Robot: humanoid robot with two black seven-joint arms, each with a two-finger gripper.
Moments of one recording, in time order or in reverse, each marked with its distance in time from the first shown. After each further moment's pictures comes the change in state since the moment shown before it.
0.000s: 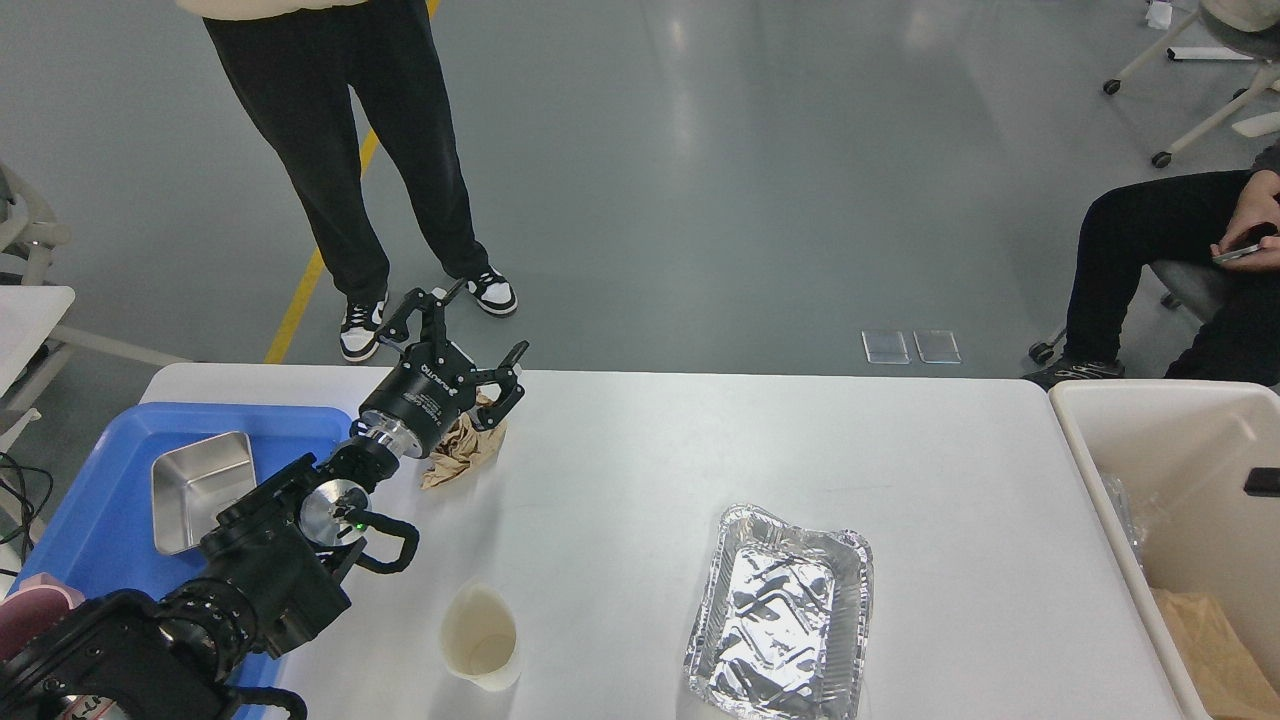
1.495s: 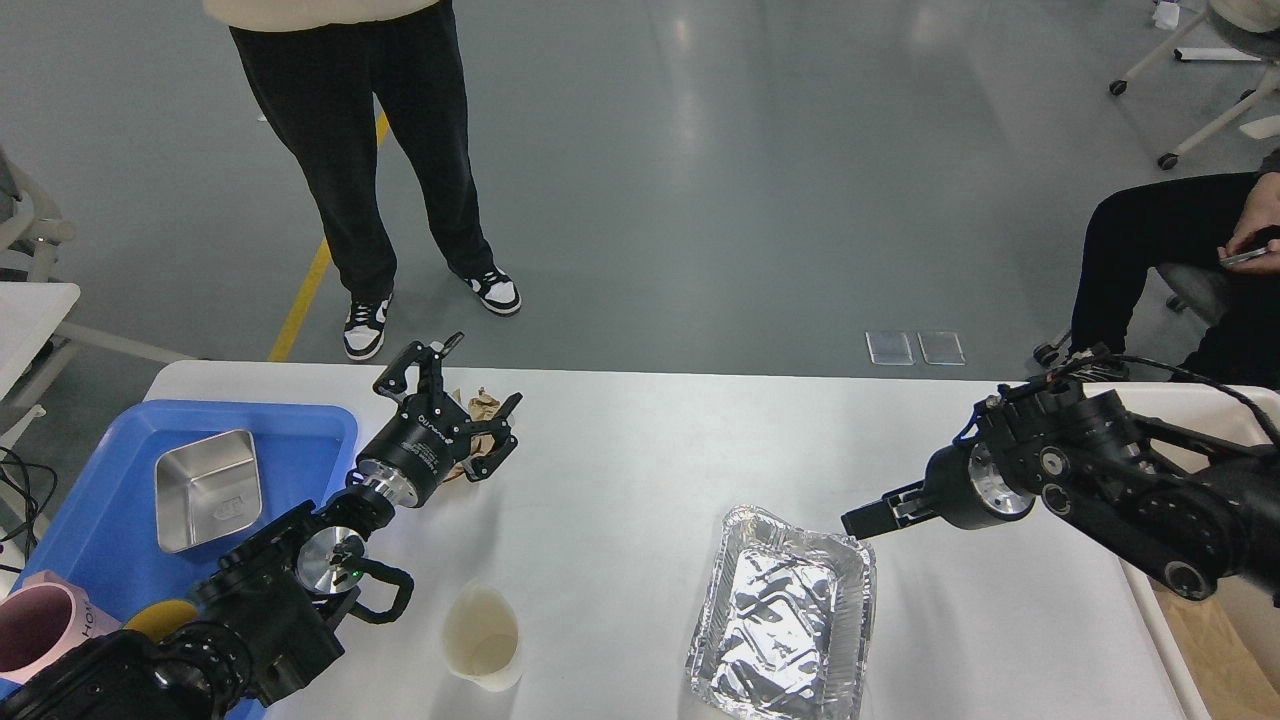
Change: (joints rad) left arm 0.084 0.001 0.022 0.000 0.002 0.017 -0.006; right arm 0.579 1.145 -0.299 -0.448 -1.205 0.087 -0.045
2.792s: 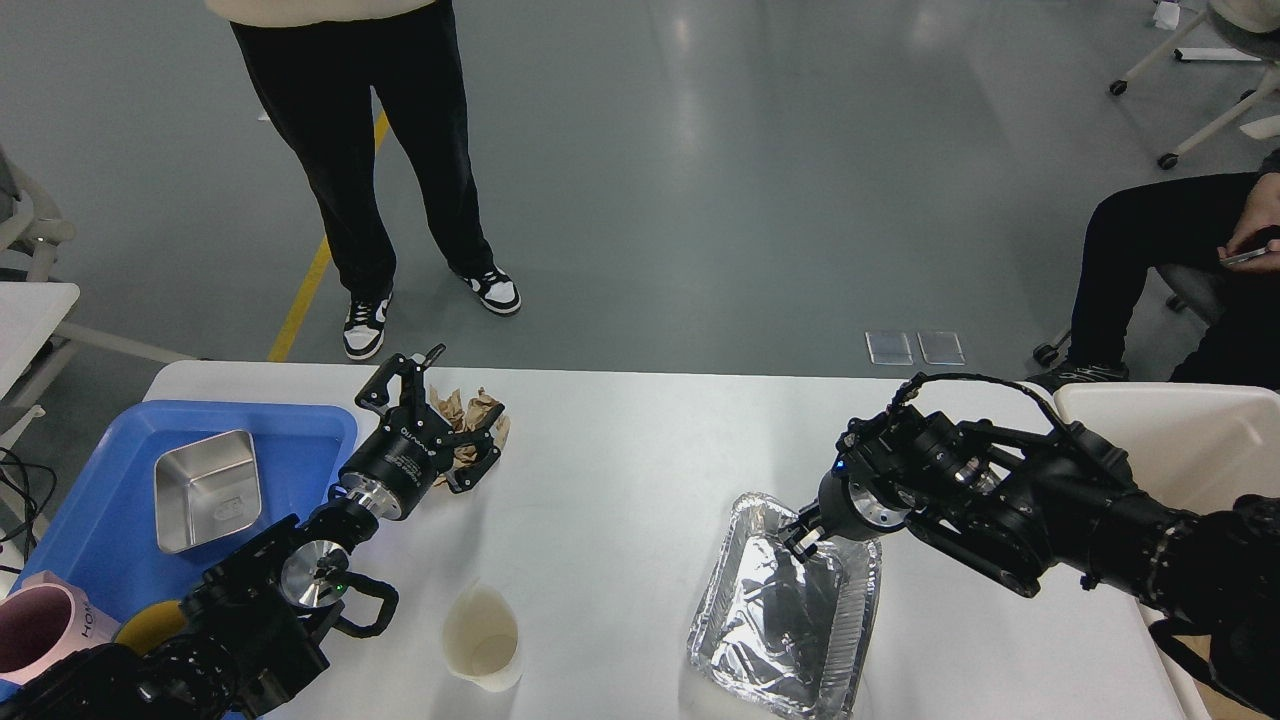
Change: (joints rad) left arm 0.034 0.023 -0.001 0.000 -0.001 -0.004 -0.016; right arm 0.141 0.345 -0.333 -0.351 -0.175 -0.193 0.126
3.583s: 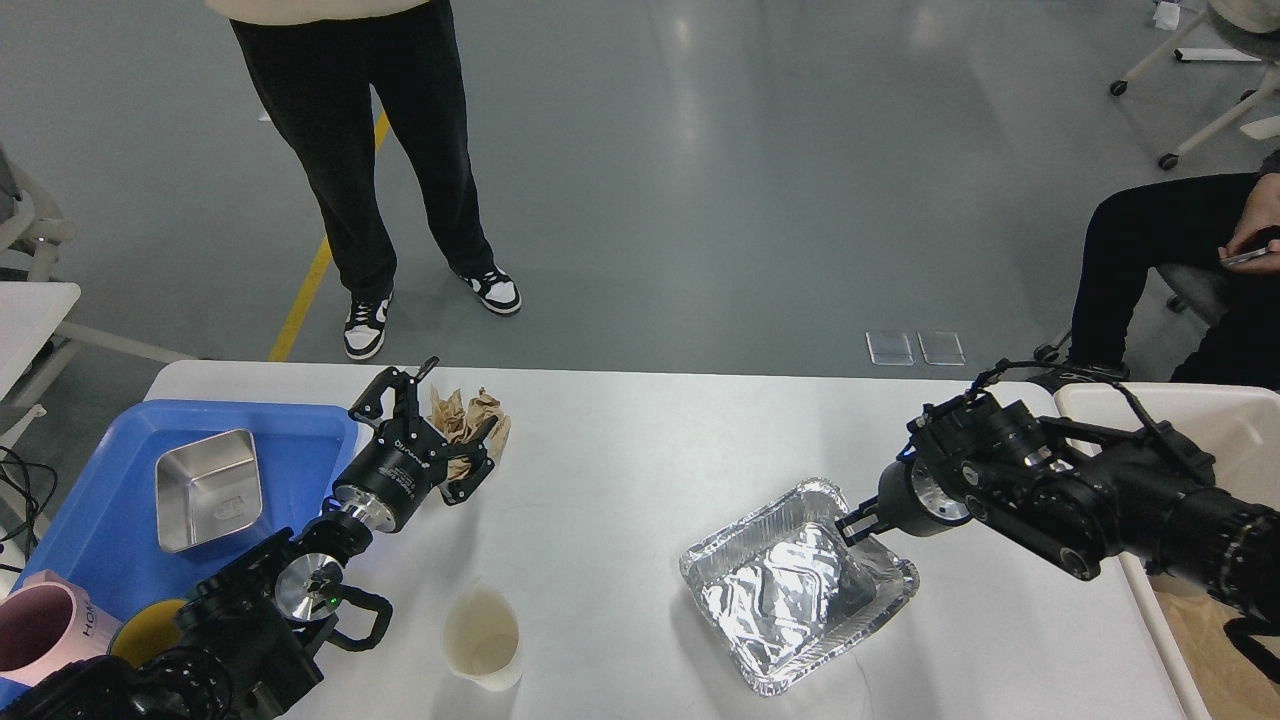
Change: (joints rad) left arm 0.021 0.007 0.000 0.000 0.000 -0.005 -0.003; right arm -0.010 -0.142 0.006 0.001 0.257 0.063 -0.027
